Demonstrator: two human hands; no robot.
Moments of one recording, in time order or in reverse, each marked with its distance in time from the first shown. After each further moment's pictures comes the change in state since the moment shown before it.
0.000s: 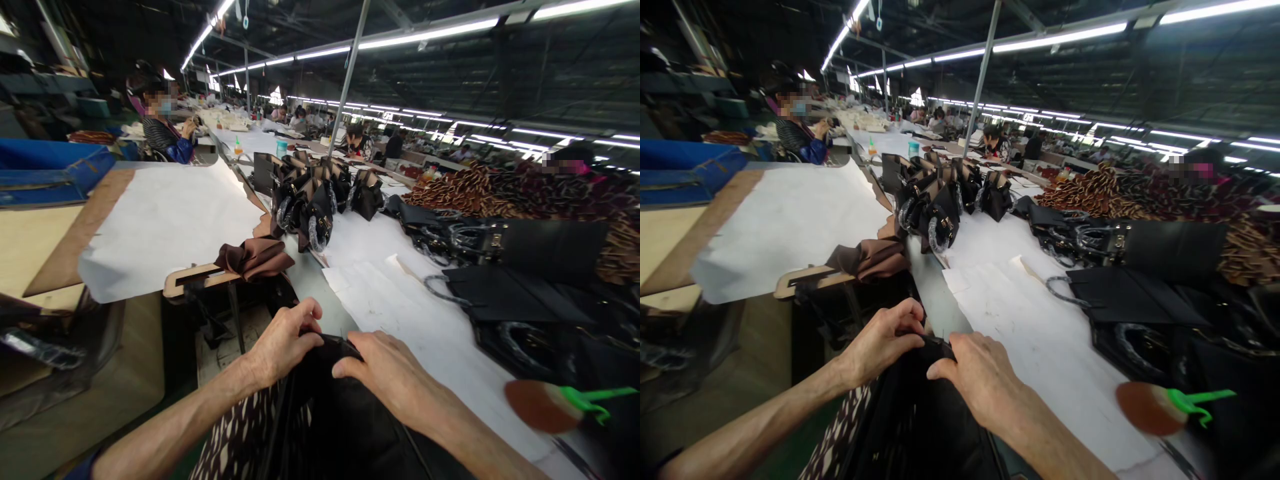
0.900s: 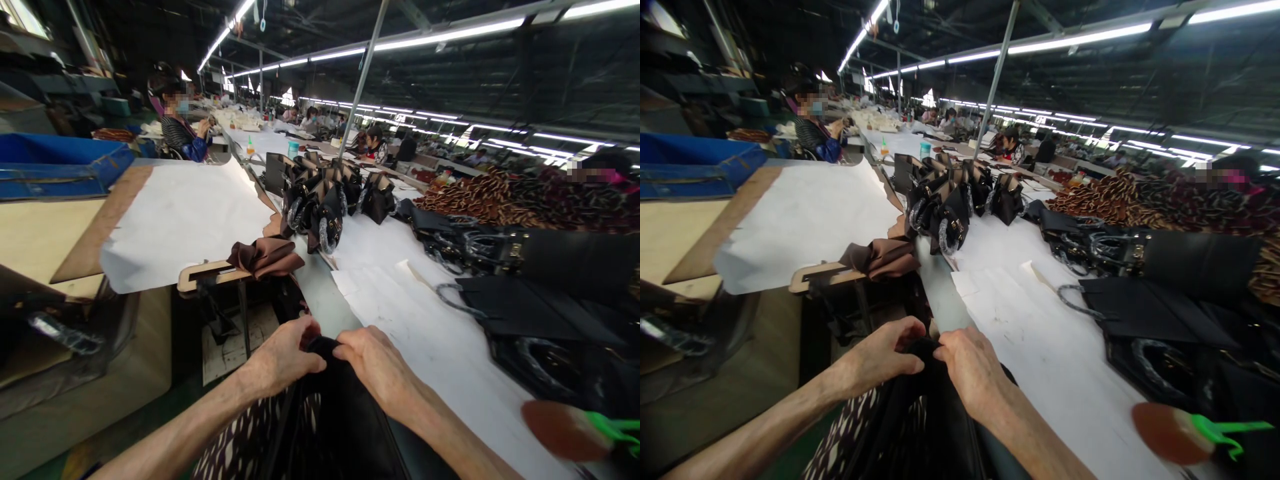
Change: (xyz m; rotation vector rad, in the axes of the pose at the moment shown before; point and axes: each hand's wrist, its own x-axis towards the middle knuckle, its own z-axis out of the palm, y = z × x) left_hand -0.015 0.003 -0.006 -0.076 -0.045 -0.309; right_hand 0.017 -0.011 0.012 0.062 0.061 -0.112
